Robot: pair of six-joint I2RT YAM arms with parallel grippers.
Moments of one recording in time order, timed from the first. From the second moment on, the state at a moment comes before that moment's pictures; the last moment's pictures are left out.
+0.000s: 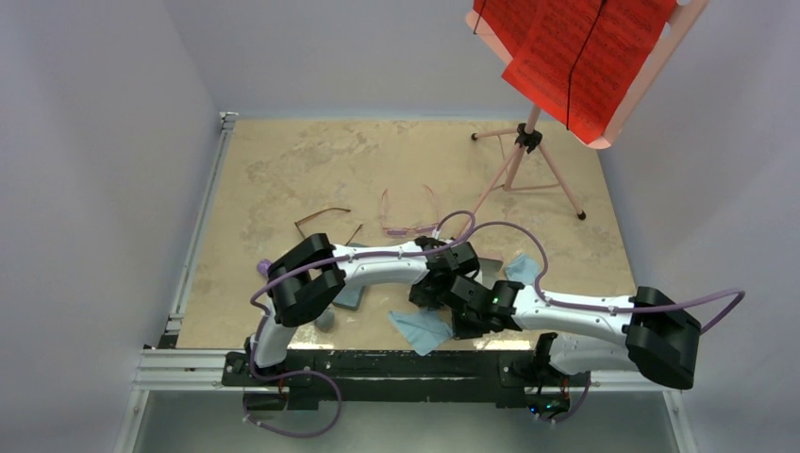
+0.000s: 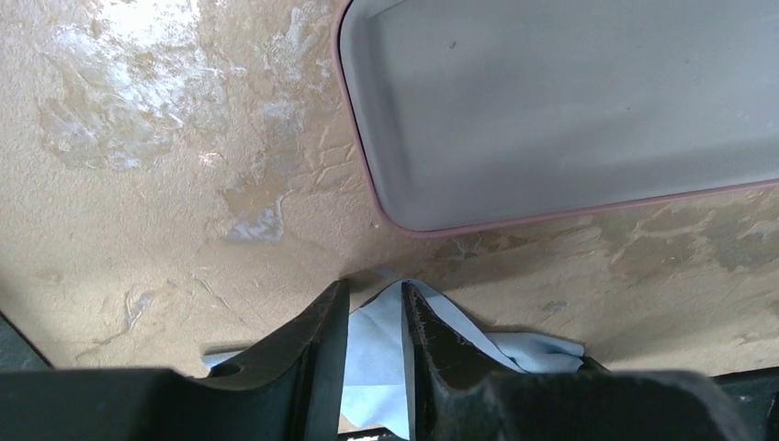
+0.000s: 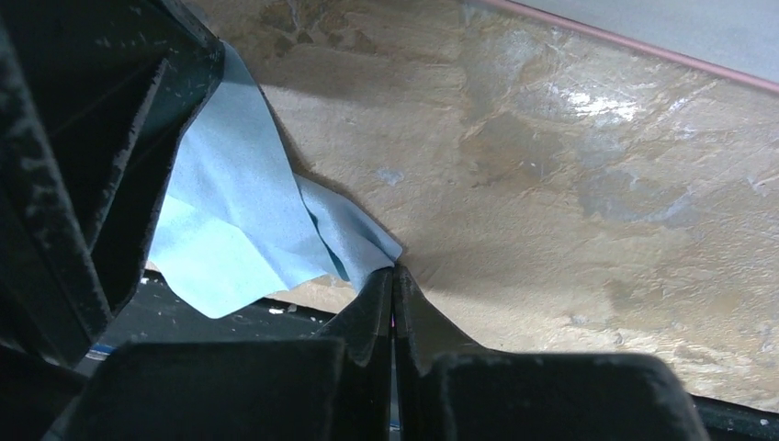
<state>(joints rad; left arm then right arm) -1.17 2.03 1.46 -0.85 -0.17 -0.86 1.10 1.20 0.55 -0.61 0.14 0.98</state>
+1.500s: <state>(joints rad) -1.28 1.47 1.16 -0.76 -0.42 -0.98 1.11 1.02 0.84 -0.60 -0.04 0.68</state>
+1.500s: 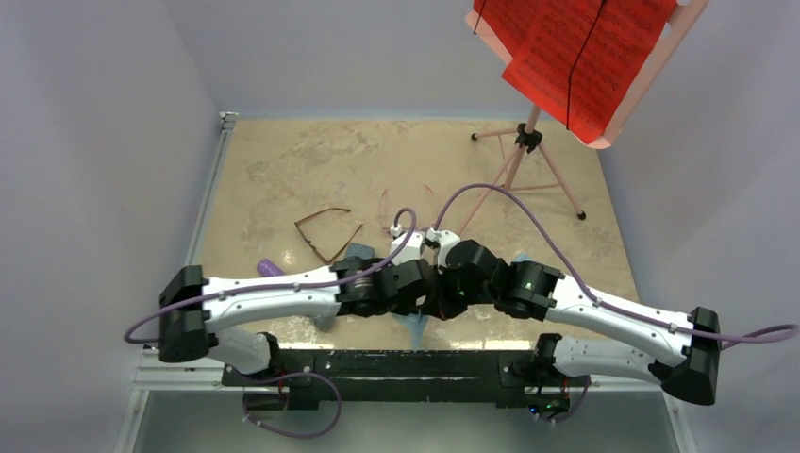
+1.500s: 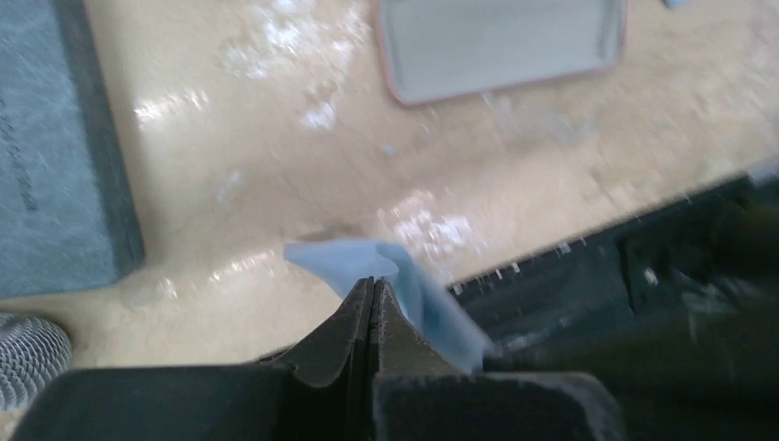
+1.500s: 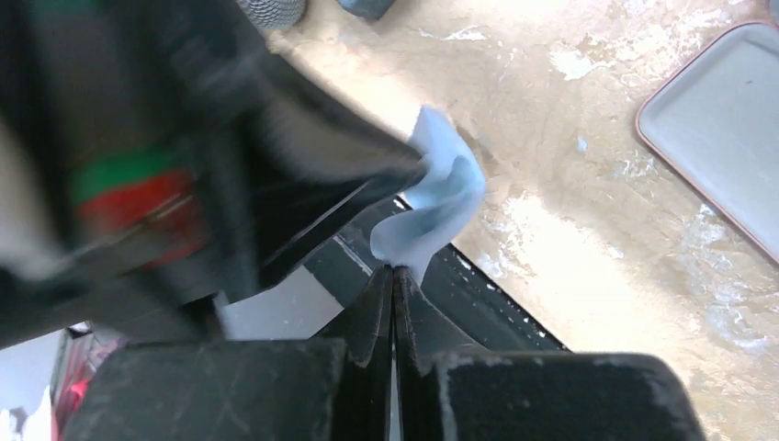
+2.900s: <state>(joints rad) -1.12 1.41 0.70 -0.26 0.14 -0.87 0.91 1.40 0.91 -0.67 -0.09 0.64</state>
